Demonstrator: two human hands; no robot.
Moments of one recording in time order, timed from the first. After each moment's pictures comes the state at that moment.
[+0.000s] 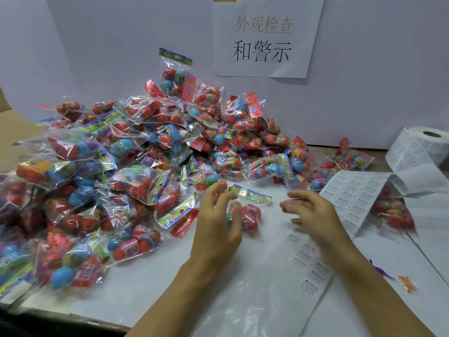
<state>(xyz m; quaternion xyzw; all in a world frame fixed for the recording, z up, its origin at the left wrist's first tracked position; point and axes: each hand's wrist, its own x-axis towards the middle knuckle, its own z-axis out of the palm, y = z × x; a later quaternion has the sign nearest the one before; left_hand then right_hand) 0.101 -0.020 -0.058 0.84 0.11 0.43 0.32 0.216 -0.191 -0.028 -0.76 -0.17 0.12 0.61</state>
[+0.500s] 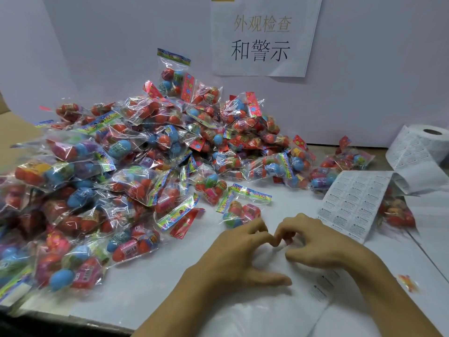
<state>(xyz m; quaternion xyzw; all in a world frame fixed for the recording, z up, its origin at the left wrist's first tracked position) 0.085 -0.036 -0.054 0.95 -0.09 0.15 0.27 0.208 -0.208 -0.013 -0.86 -0.42 0.23 0.19</state>
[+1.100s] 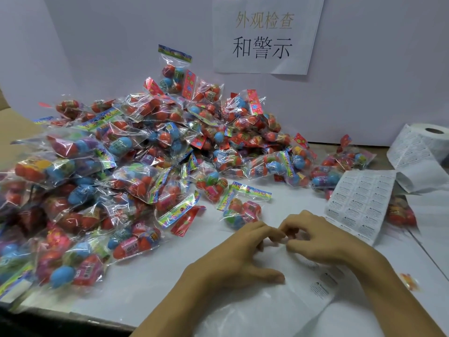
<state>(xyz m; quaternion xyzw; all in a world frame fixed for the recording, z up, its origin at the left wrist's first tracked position) 0.085 -0.033 -0.058 0.89 -0.07 0.02 0.45 0.212 -0.210 -0.015 -0.87 -0.40 0.21 0.18</state>
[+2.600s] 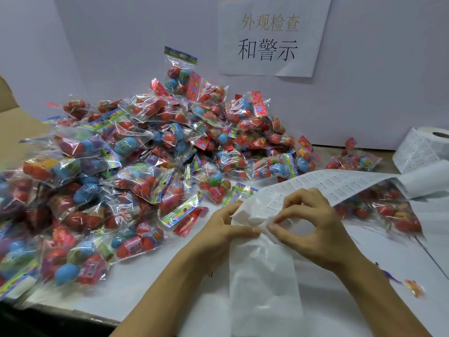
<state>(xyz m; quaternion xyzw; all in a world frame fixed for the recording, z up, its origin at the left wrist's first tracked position) 0.089 -0.016 -0.039 0.57 0.09 0.06 0.82 0.196 -0.195 -0.018 -0.76 -0.50 -0.12 0.40</state>
